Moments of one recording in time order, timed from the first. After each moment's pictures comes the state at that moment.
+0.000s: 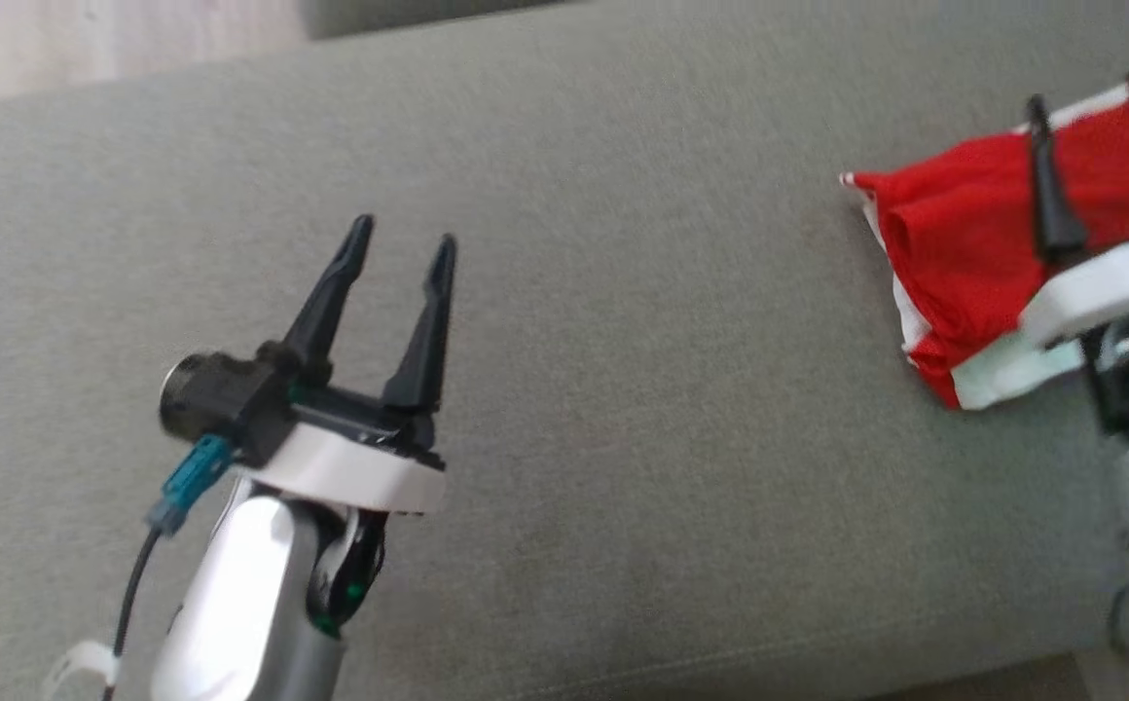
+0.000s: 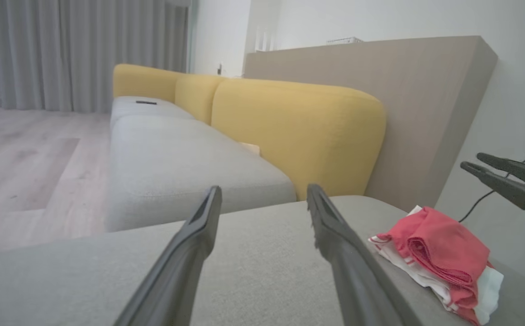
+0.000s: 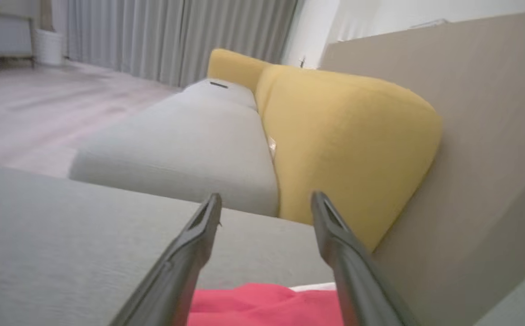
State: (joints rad) left arm -0.26 0.04 -0.30 0.09 -0.22 -0.11 -0.26; right arm -0.55 -0.31 0.02 0.43 -0.02 0.13 -0.10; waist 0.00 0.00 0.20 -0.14
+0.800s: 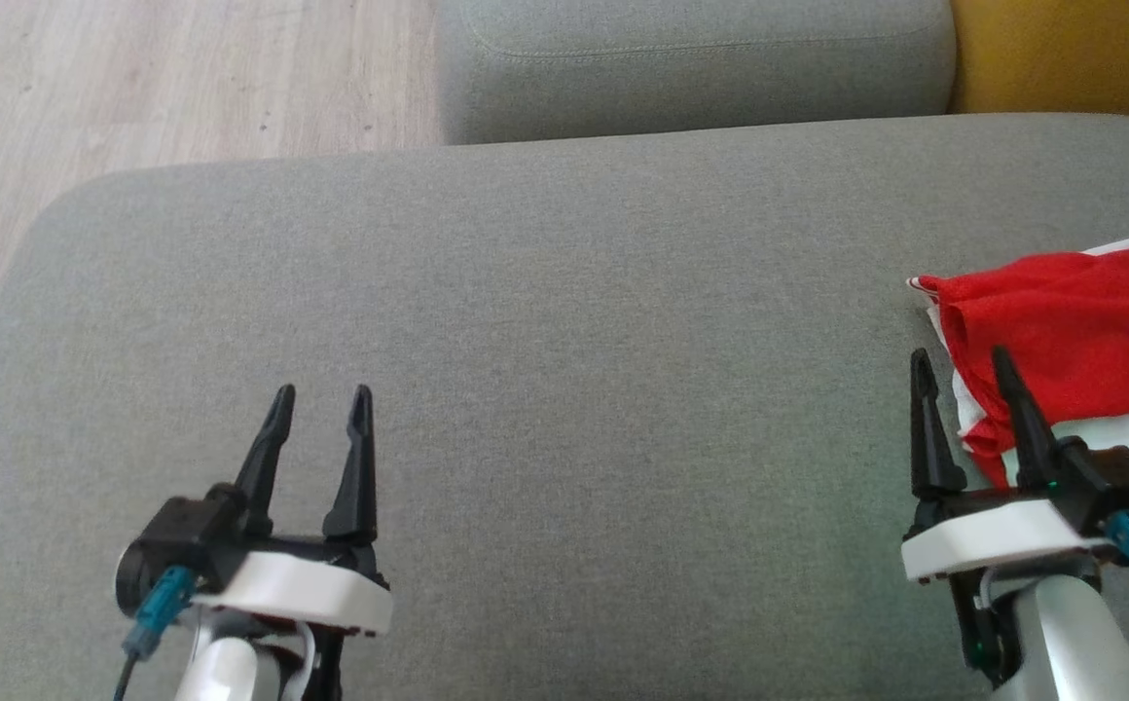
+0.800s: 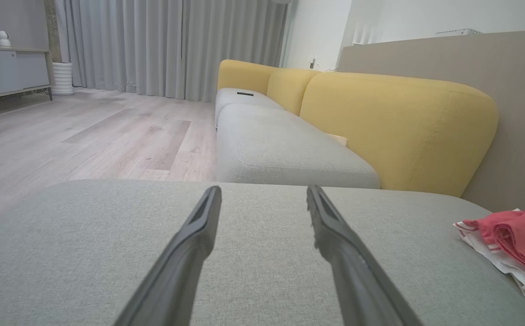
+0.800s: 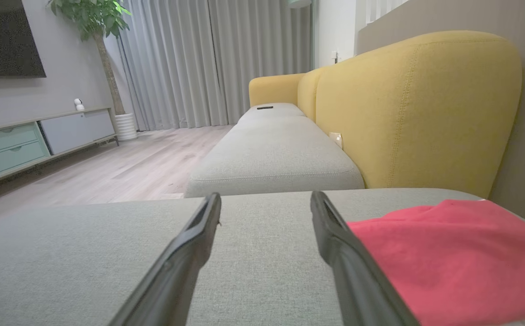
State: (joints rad) left arm 0.00 0.05 -0.19 0.10 -0.22 -0.02 -0.26; right arm -0.11 -0.05 -0.03 0.29 0.09 0.13 -0.25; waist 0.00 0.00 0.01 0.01
